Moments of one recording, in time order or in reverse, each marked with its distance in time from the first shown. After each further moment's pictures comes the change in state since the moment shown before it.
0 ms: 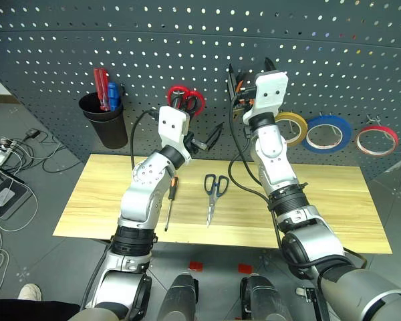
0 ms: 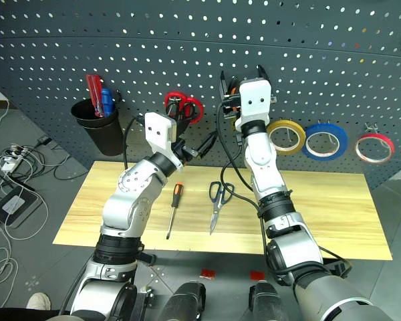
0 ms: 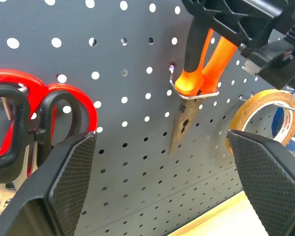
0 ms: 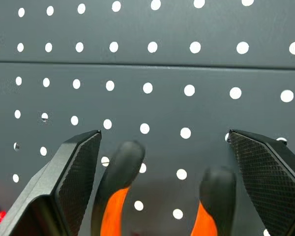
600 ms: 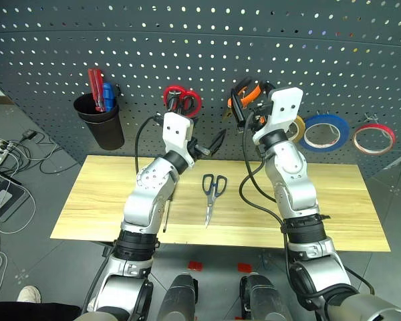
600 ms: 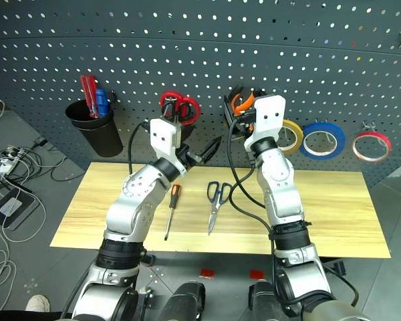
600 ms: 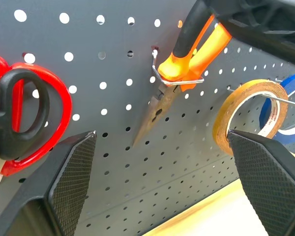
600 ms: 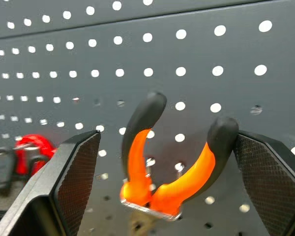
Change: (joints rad) left arm 0.066 -0.015 -0.024 -0.051 -0.001 0.014 0.004; right arm 0.288 -0.026 0.021 -0.585 0.184 0.503 0.207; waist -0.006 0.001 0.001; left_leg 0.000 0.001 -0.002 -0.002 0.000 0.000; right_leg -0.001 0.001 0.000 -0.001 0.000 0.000
